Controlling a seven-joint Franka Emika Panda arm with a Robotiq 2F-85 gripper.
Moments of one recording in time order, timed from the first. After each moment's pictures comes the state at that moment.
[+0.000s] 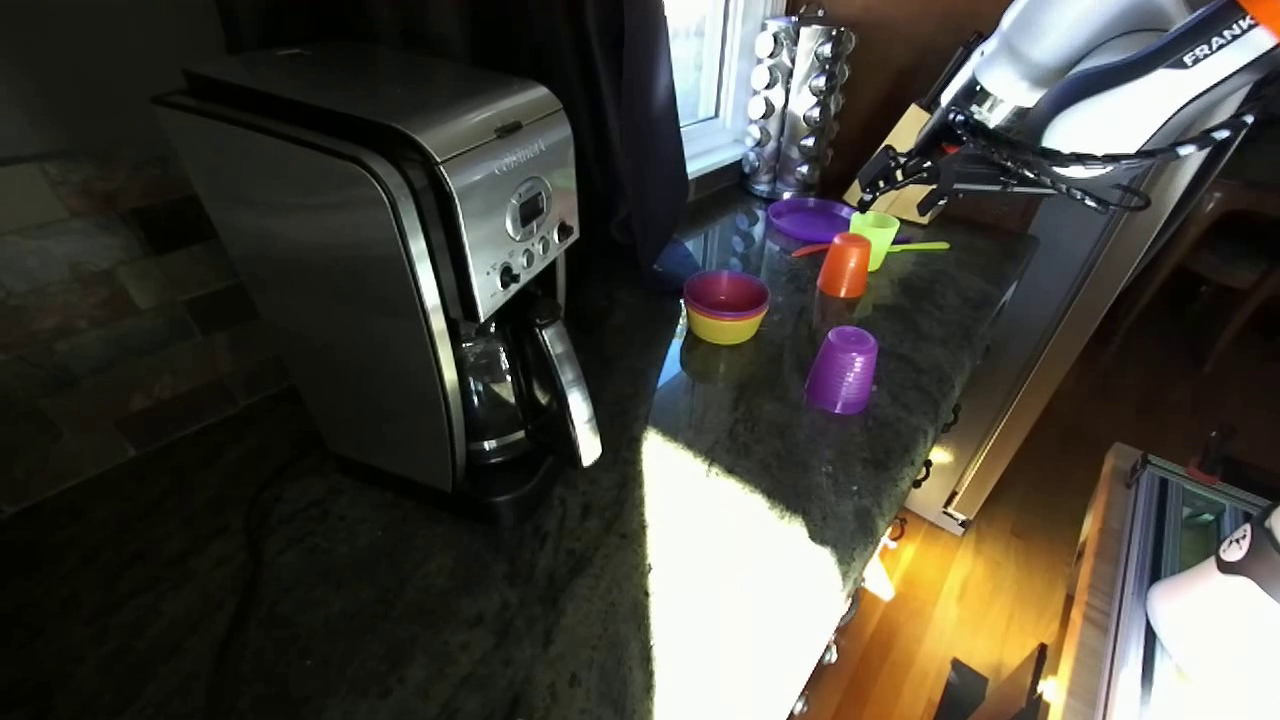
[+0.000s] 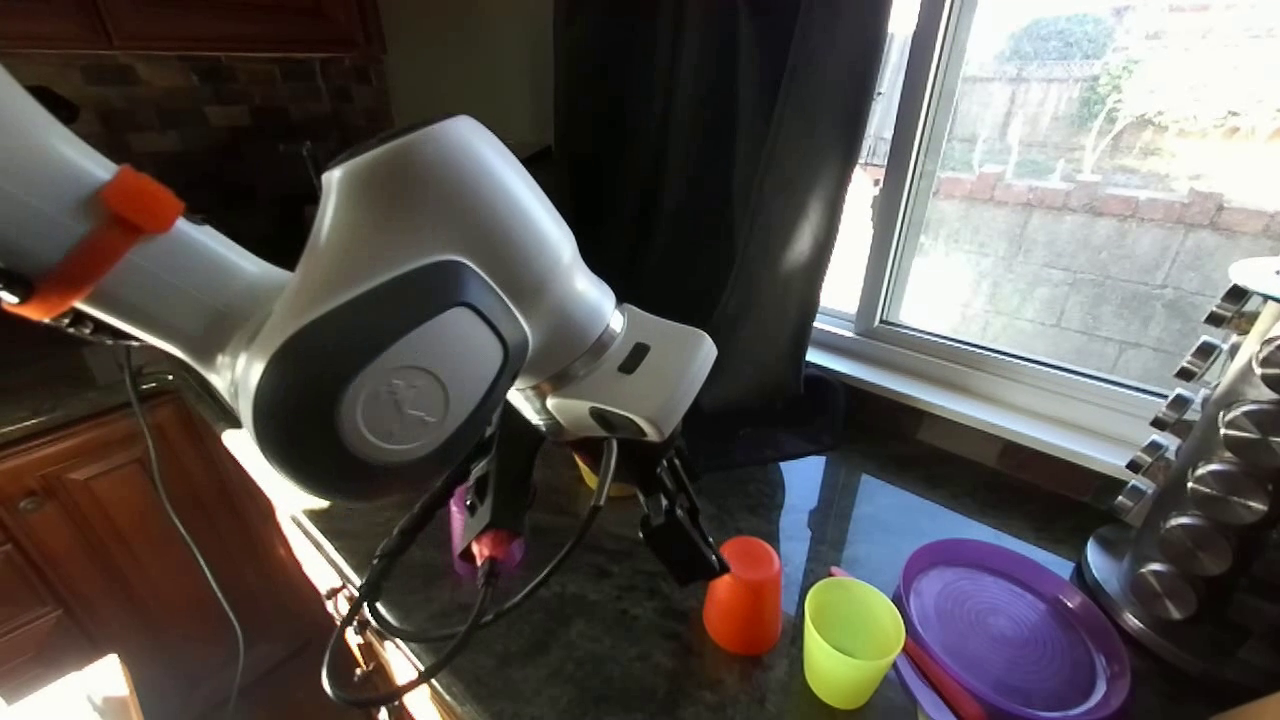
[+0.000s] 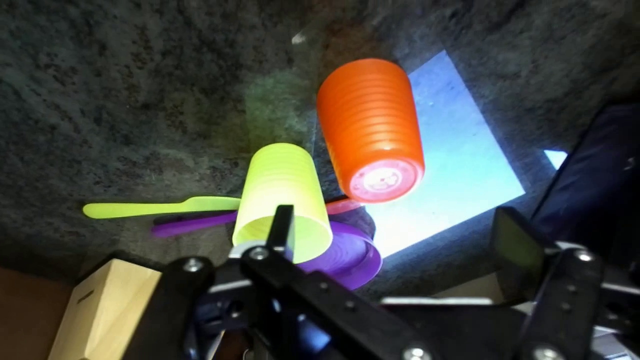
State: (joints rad) arm -0.15 -0.24 -0.35 -2.65 -0.53 2.95 0.69
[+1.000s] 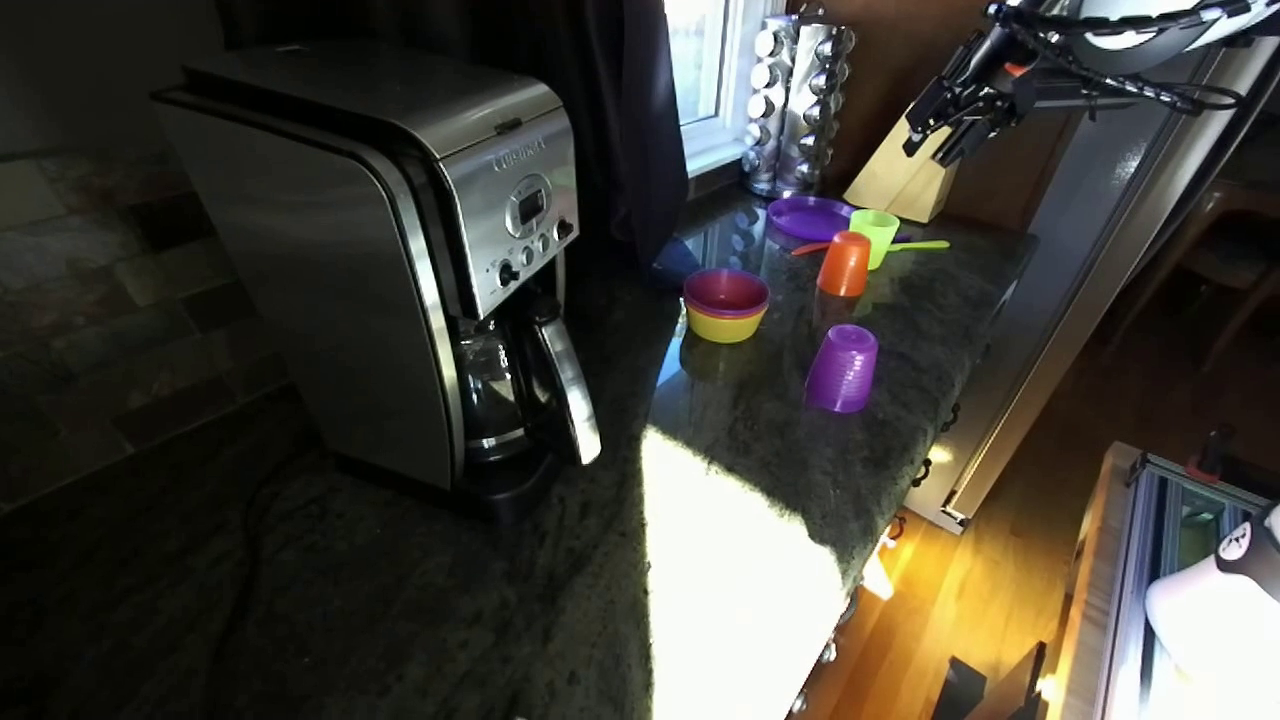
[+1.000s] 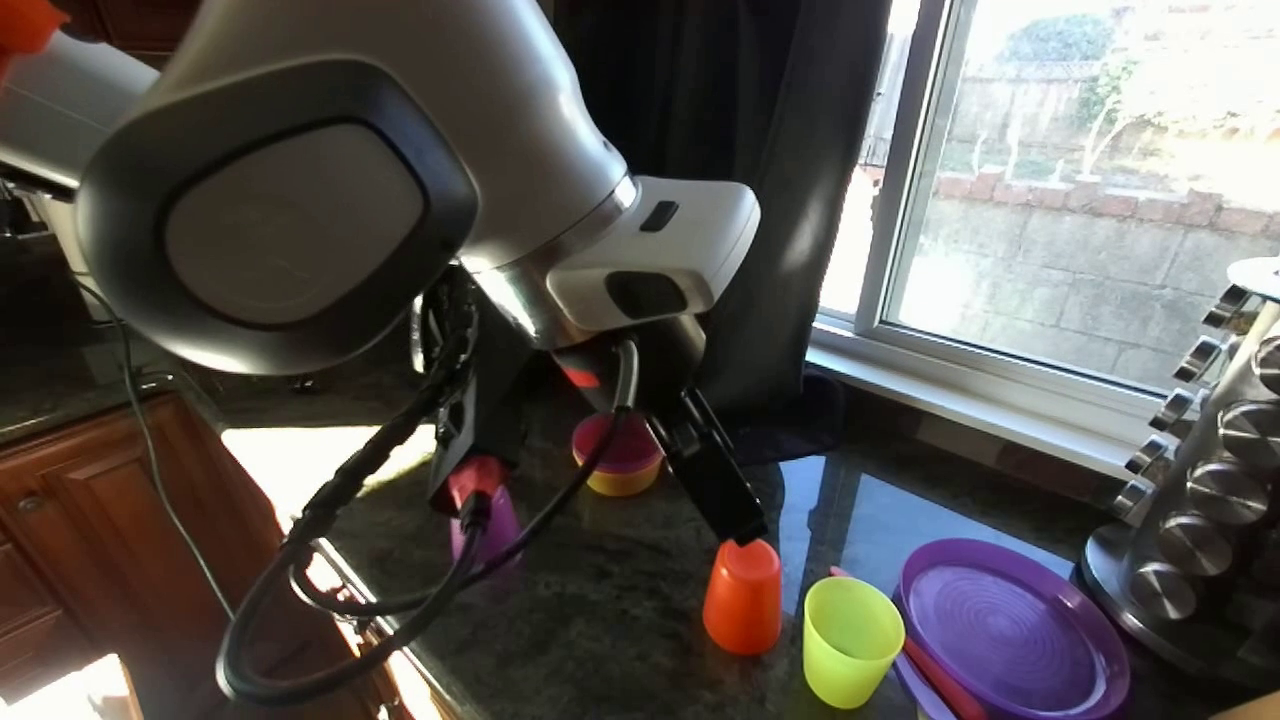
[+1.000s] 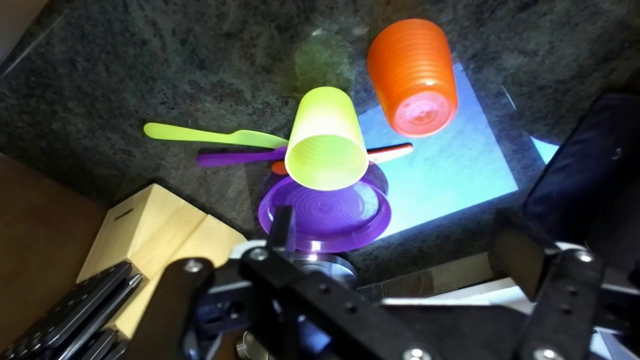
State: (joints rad) arm -0.31 -0.42 -0.22 -2.59 -0.29 2.71 0.28
